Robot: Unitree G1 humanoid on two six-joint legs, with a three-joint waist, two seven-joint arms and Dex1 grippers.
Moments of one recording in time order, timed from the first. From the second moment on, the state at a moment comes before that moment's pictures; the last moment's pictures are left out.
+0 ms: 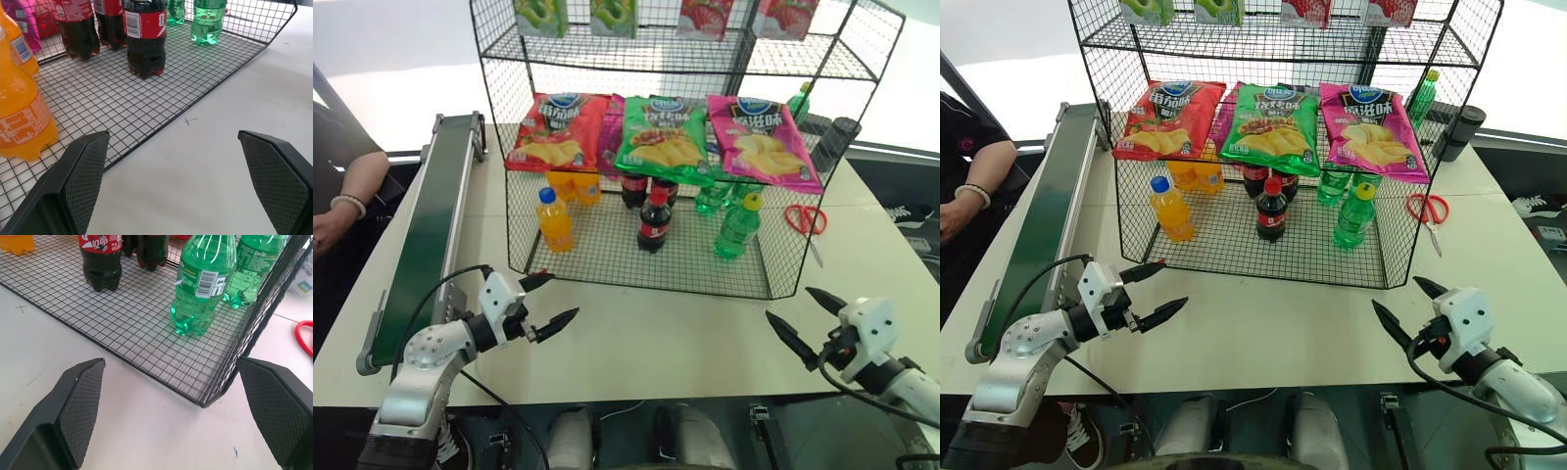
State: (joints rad) left arm 0.07 0.56 0.06 -0.17 -0.36 0.10 -0.87; right arm 0.43 -0.54 -0.40 -0.37 0.37 0.12 0.67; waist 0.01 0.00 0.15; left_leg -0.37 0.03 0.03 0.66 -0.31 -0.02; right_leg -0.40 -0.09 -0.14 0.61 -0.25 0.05
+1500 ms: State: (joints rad) left arm 0.09 0.55 0.06 -0.17 -0.35 0.10 -0.82; right arm 0.34 -0.55 -0.37 -0.33 0.36 0.15 0.69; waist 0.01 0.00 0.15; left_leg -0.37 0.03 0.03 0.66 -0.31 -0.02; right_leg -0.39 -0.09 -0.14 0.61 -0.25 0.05
